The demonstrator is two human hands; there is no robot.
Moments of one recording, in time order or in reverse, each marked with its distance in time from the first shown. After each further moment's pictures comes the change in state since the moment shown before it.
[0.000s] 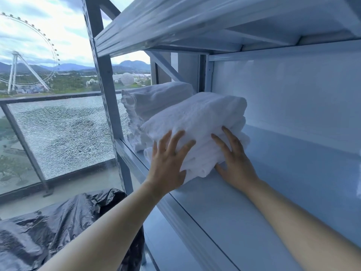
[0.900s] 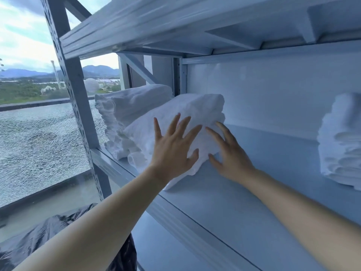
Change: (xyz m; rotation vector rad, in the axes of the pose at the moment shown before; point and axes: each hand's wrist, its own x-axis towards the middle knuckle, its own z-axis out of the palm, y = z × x) left_hand 0.047 0.015 -0.014 0.009 -0.024 0.132; right_hand -0.001 -0.023 -0.039 -0.114 -0.029 0.128
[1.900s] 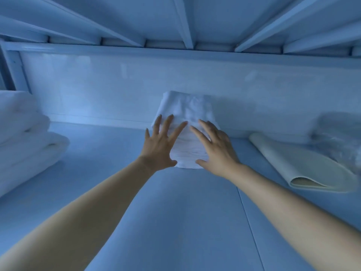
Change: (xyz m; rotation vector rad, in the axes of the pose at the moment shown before) left_hand 0.118 0.339 0.032 -0.435 -0.161 0.344; right_hand -0.199 0.170 -0.249 -0.619 -0.121 0.420
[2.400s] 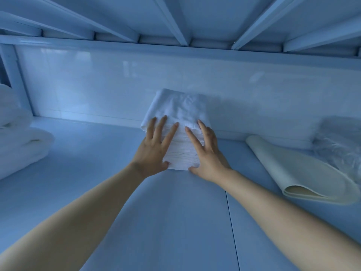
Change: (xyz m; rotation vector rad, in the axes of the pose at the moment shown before) left_hand 0.007 0.011 0.029 0.007 0.175 0.083; right_hand -0.001 0.021 0.023 0.151 -0.041 0.012
